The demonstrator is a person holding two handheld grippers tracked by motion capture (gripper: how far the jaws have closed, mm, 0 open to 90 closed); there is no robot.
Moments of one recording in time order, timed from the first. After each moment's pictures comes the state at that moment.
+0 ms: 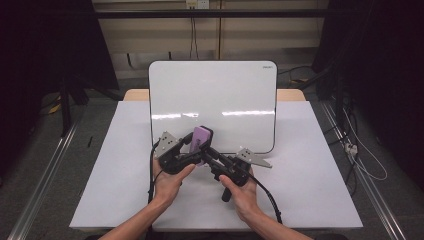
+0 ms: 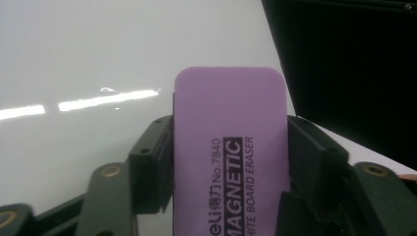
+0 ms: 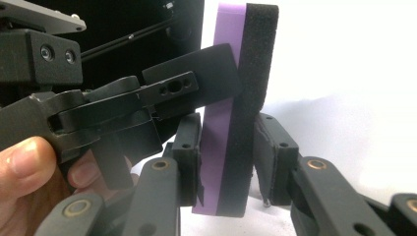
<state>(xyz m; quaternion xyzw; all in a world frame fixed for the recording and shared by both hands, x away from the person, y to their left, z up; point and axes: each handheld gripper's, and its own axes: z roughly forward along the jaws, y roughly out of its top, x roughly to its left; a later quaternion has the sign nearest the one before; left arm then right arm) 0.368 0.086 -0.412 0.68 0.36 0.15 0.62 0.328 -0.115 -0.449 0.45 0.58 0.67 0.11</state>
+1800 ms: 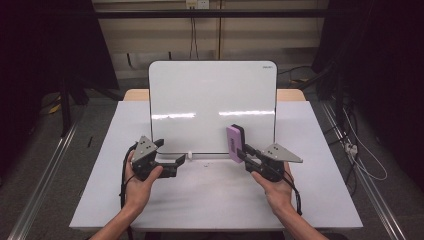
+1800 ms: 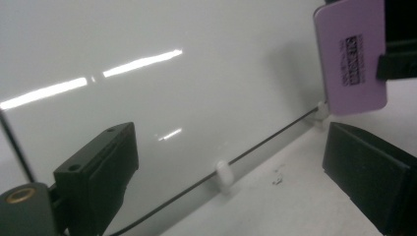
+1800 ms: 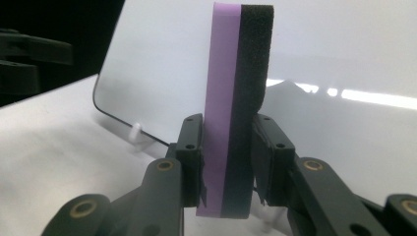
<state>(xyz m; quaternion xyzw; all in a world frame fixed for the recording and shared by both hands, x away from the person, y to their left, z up) 0.355 0.157 -0.410 0.76 0.34 0.20 0.52 0.321 -0.199 -0.423 0.42 0.69 0.53 0.26</state>
